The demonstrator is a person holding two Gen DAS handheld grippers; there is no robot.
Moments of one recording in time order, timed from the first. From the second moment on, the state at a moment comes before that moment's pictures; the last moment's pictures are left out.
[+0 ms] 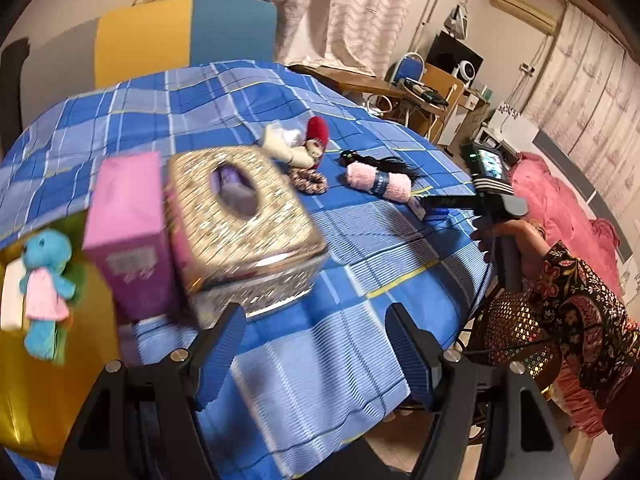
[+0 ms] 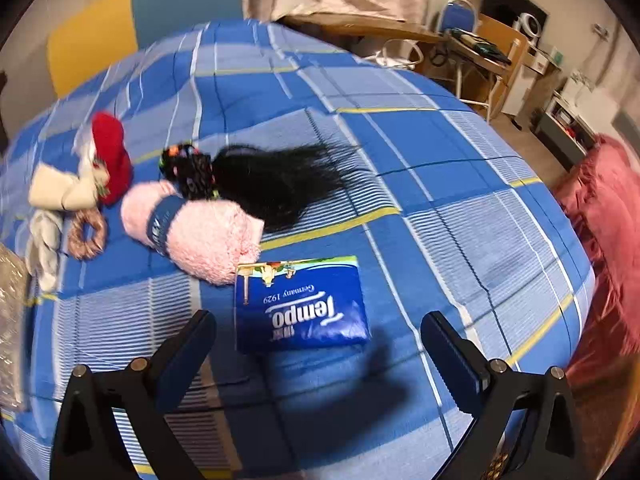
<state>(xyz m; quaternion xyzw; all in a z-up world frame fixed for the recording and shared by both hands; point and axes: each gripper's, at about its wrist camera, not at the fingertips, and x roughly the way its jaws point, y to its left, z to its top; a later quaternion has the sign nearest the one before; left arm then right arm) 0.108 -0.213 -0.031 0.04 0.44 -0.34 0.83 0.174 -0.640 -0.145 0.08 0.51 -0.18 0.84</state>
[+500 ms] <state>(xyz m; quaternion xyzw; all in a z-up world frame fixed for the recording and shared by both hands) 0.152 -0.327 -0.020 0.07 0.46 -0.35 0.81 0.171 -0.629 -0.154 0.16 0.54 -0.07 0.83</state>
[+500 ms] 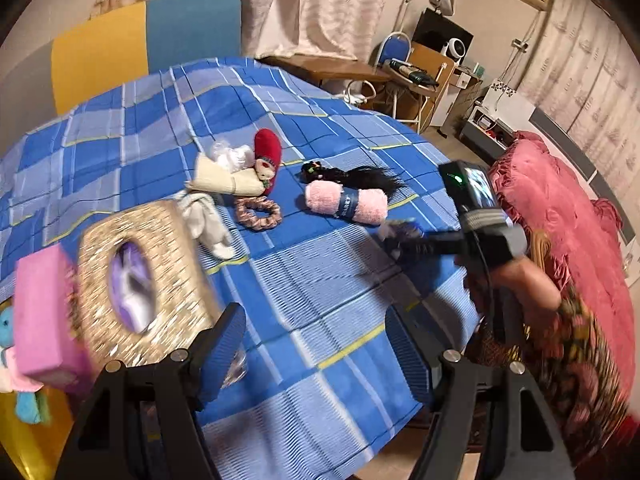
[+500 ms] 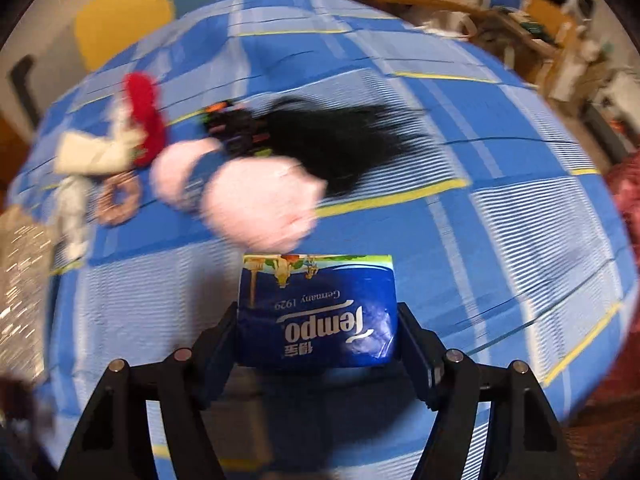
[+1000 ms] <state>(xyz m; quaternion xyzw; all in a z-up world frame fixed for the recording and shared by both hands) 0.205 -0.387 -0.046 0.07 0.50 -0.29 0.81 0.206 -0.625 -0.149 0.09 0.52 -0.14 0.84</state>
